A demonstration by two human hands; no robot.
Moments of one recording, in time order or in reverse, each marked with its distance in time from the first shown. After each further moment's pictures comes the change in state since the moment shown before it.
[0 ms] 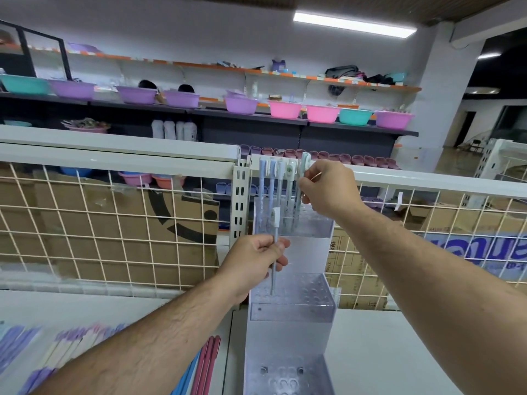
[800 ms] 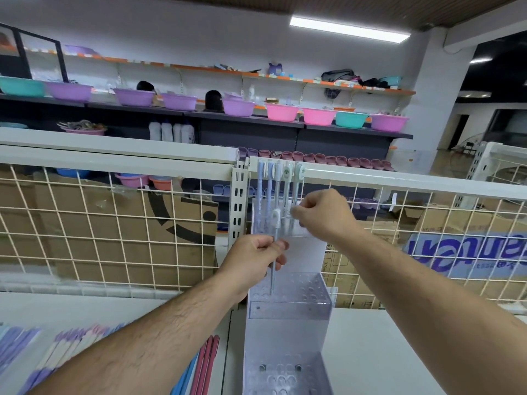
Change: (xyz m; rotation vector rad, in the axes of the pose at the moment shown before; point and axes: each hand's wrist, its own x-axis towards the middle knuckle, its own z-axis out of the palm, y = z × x) left_hand -0.001 0.001 0.000 0.007 0.009 0.020; right_hand -0.035 0.010 0.002 0.008 -0.180 0.083
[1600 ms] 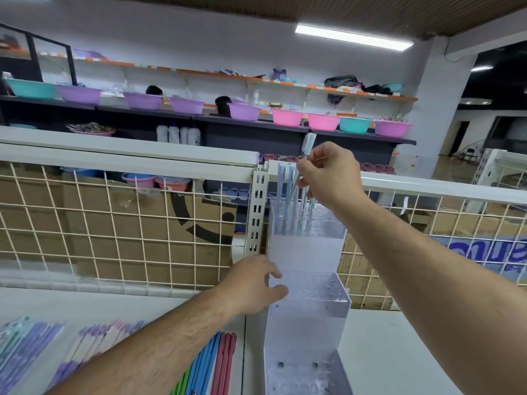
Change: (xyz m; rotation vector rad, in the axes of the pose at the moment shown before) left_hand -0.013 -0.042 -0.042 0.797 -0.144 0.209; right_hand 0.001 -0.072 -0.007 0.286 0.245 -0.137
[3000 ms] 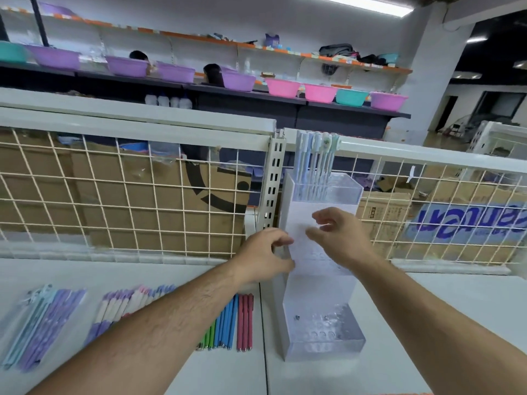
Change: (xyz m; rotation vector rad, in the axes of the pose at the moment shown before) left_hand -0.011 -0.033 0.010 -0.363 -0.010 0.039; right_hand -0.109 0.083 0.029 -0.252 -0.175 0.255
